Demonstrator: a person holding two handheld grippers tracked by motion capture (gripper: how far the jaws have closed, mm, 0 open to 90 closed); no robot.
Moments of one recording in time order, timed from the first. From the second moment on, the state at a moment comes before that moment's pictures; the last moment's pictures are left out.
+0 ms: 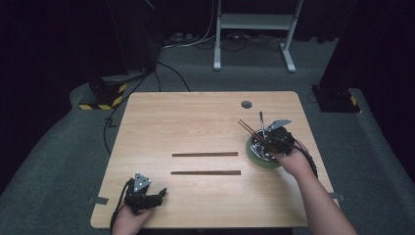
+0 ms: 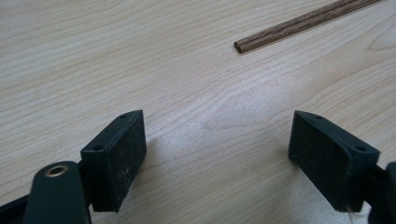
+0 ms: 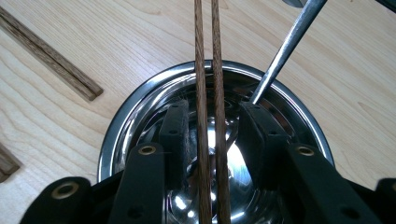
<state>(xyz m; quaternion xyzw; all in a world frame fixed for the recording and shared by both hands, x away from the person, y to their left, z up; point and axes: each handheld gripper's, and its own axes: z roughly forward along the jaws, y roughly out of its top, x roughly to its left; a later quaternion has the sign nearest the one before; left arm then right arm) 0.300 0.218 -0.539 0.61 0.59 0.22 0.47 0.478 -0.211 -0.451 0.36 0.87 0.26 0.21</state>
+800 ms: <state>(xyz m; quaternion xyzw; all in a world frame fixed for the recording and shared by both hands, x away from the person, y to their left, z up) 0.300 0.218 -0.539 0.61 0.59 0.22 0.47 0.472 -0.206 -0.459 0.33 0.88 0.25 0.21</state>
